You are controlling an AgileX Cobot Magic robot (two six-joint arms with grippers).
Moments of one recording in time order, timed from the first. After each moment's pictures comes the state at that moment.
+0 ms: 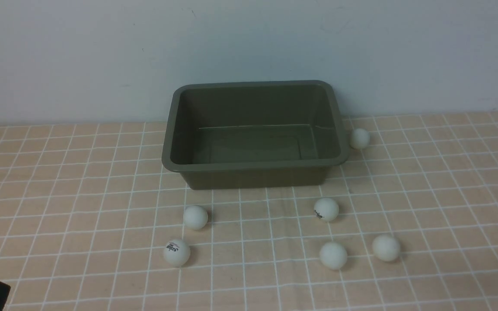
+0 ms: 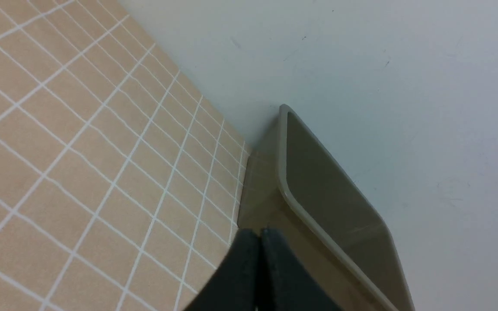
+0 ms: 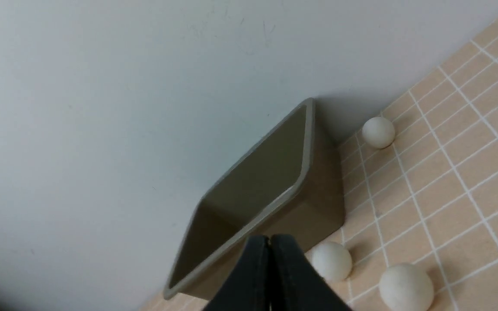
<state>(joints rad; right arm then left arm) 0.05 -0.01 0.03 1.27 0.29 -0.35 0.06 -0.01 0.03 -0.59 0.18 -0.37</state>
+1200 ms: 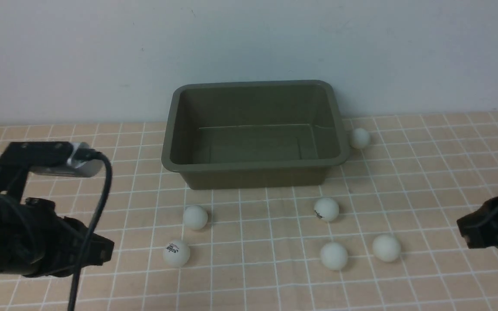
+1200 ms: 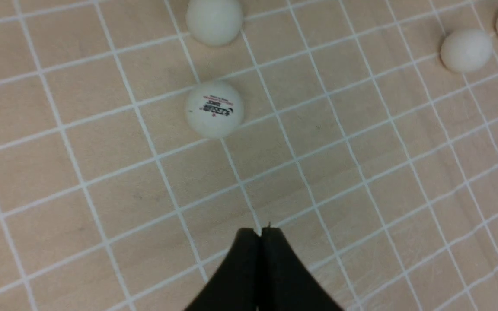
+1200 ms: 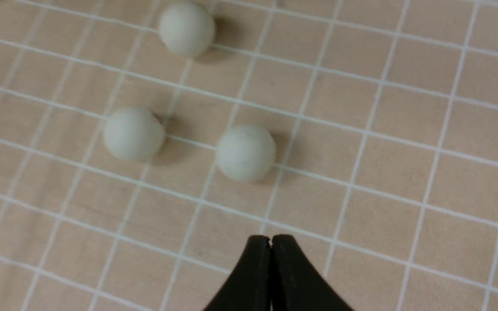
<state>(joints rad) 0.05 1.21 -0.74 0.40 0.79 -0.45 -0.03 1.15 -0.70 -0.65 0.82 0.59</state>
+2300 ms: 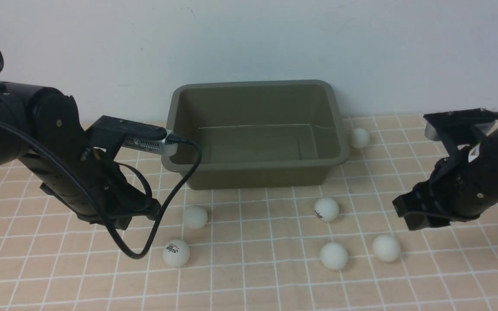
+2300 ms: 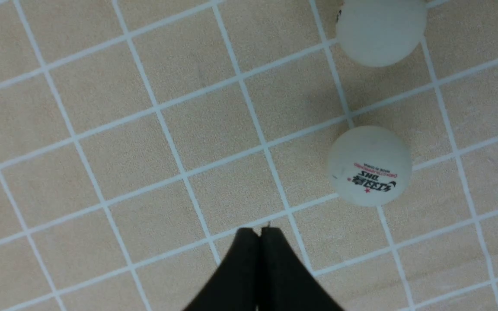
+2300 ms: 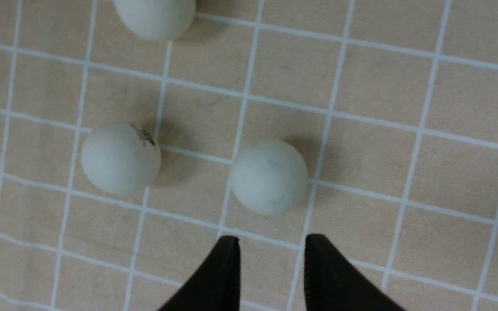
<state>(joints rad) 0.25 1.53 -1.01 0.20 0.90 -0.09 -0.25 1.58 -1.05 -0.06 0.83 0.04</state>
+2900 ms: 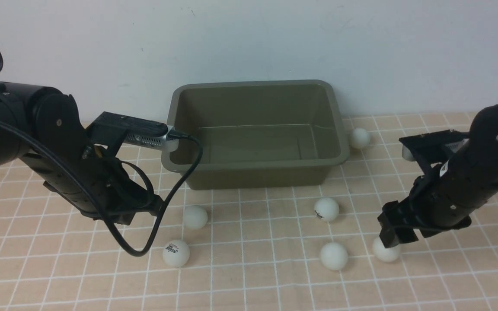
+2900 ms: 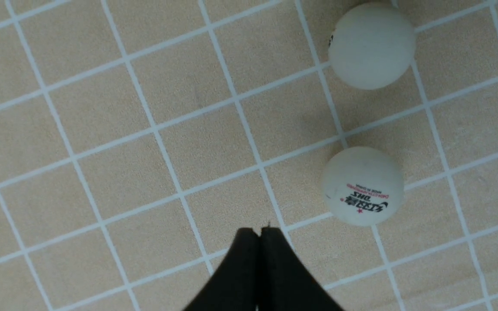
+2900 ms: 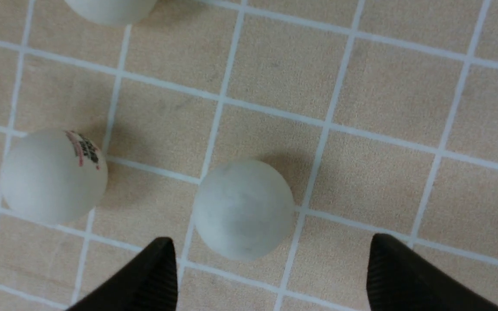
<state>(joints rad) 0.25 1.71 -1.03 0.18 0.83 -0.12 -0.25 1.58 -1.05 -0.07 0.80 0.05</state>
